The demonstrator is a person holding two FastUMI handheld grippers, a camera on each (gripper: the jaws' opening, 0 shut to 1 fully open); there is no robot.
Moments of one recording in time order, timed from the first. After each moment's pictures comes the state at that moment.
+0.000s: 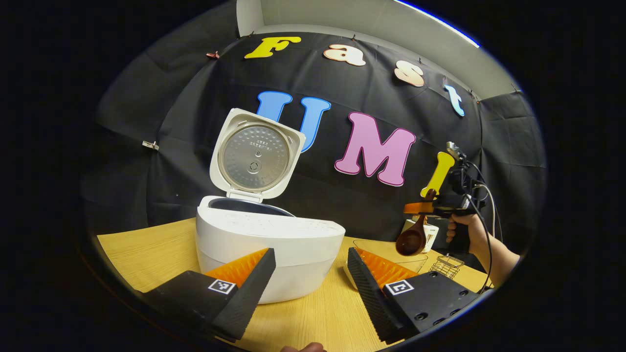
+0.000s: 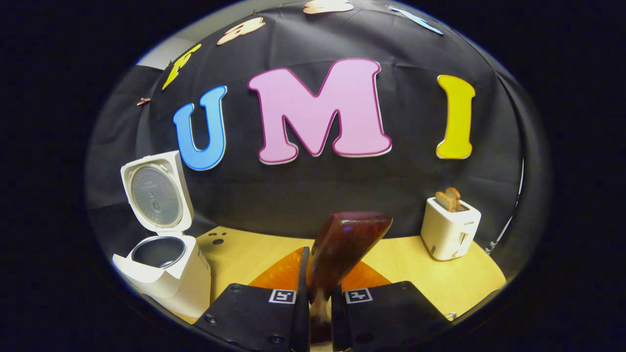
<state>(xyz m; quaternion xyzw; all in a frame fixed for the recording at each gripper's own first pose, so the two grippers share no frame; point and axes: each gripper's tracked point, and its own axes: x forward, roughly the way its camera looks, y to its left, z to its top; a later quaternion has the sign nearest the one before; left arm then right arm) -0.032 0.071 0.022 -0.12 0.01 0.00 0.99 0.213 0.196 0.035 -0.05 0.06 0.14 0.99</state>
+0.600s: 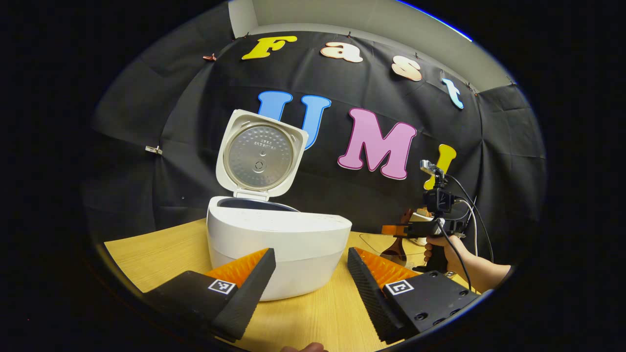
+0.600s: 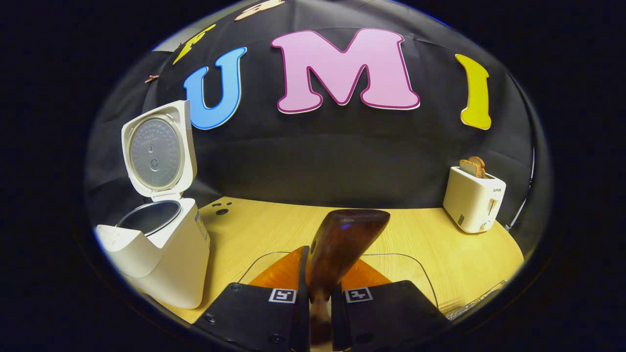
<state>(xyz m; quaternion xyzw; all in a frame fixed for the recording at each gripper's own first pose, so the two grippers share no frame) -0.044 0.083 0.015 -0.10 0.02 0.01 0.99 0.213 0.233 -0.056 -0.07 0.12 0.15 0.98</state>
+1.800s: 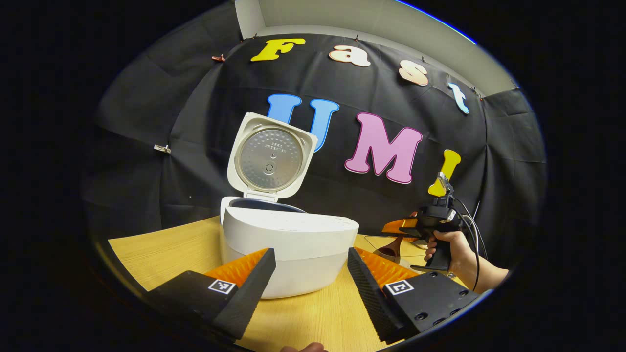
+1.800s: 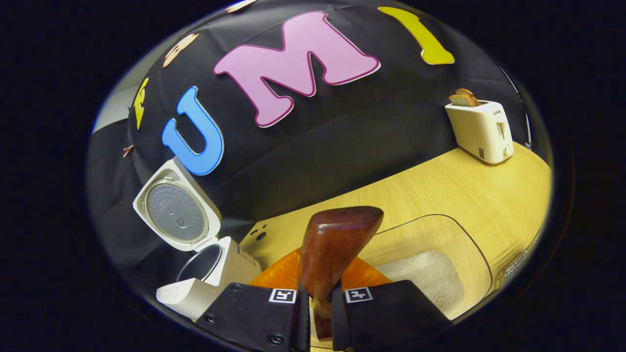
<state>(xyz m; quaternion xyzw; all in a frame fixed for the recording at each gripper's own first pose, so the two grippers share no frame) -0.057 0.094 0.022 -0.11 0.01 0.03 0.99 0.199 0.247 -0.049 0.16 0.18 0.18 0.95</state>
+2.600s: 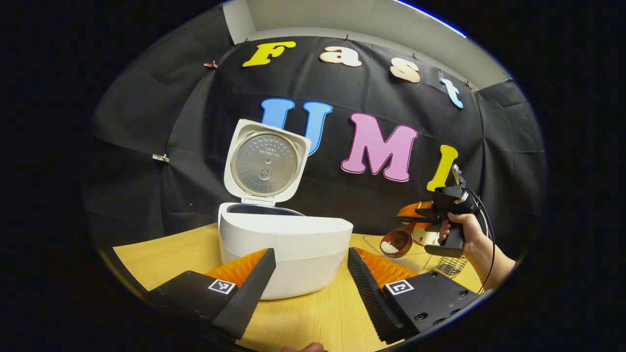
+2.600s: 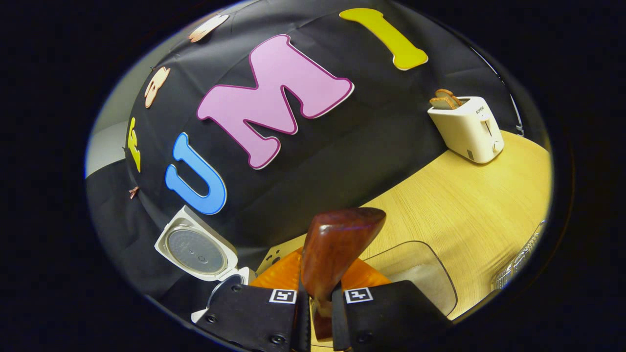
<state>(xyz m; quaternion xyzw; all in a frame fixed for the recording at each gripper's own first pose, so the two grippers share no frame) -0.061 0.083 0.028 -0.08 0.00 0.03 1.00 0.207 0.213 0.015 0.24 0.14 0.17 0.95</state>
